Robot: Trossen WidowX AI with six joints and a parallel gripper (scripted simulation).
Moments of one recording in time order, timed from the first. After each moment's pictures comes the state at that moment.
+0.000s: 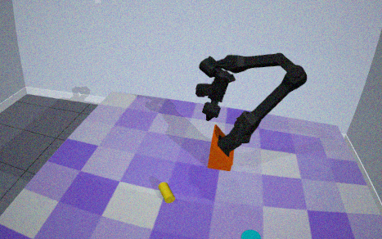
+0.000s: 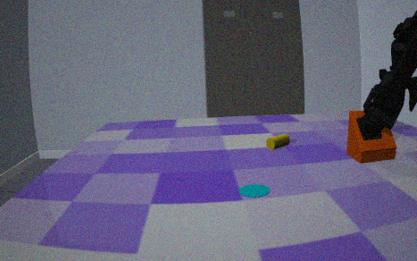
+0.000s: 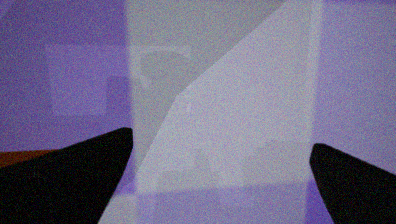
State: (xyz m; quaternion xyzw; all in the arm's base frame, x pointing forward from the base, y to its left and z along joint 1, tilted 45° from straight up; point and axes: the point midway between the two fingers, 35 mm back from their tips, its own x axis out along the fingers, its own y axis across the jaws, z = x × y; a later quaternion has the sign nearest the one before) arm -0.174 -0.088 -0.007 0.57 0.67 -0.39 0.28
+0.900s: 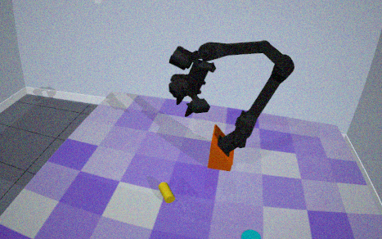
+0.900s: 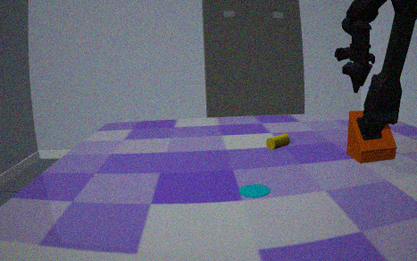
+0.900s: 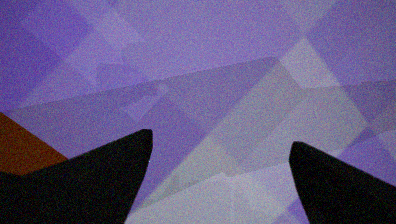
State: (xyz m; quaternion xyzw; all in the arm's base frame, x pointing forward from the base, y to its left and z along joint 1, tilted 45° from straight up) arm -0.063 -0.201 -0.028 0.41 0.73 -0.13 0.54
